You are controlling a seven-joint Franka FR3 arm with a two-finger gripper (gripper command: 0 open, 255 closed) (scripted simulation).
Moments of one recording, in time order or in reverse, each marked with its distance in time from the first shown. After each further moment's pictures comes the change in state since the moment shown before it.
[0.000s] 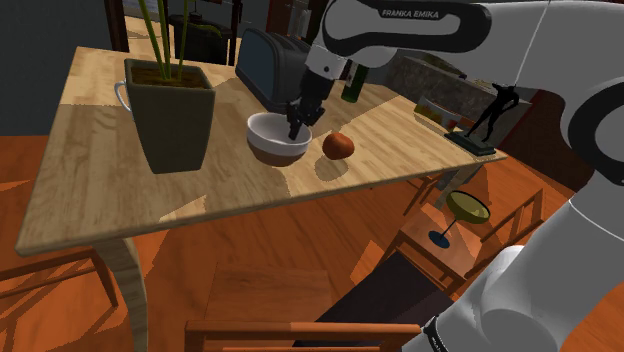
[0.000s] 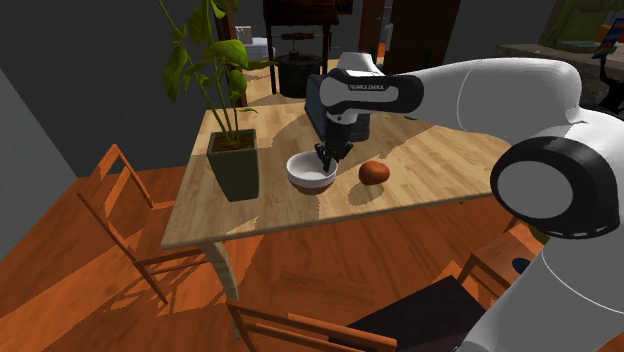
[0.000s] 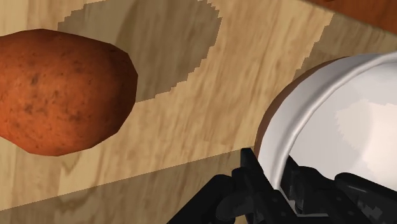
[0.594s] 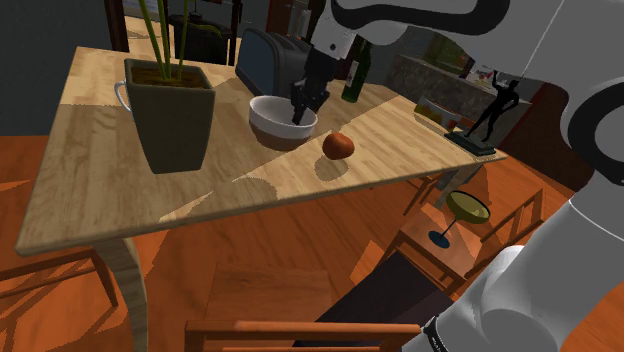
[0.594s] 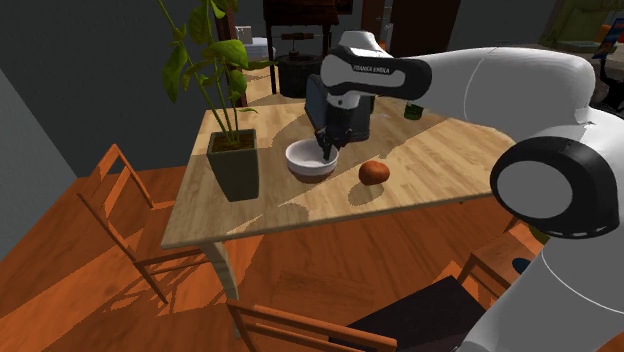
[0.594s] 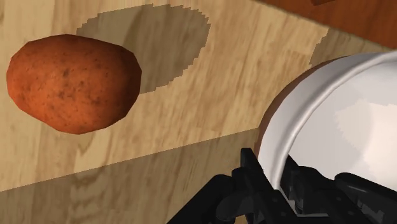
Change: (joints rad) arm -0.001 0.001 -0.001 0.115 -0.004 -0.113 0.019
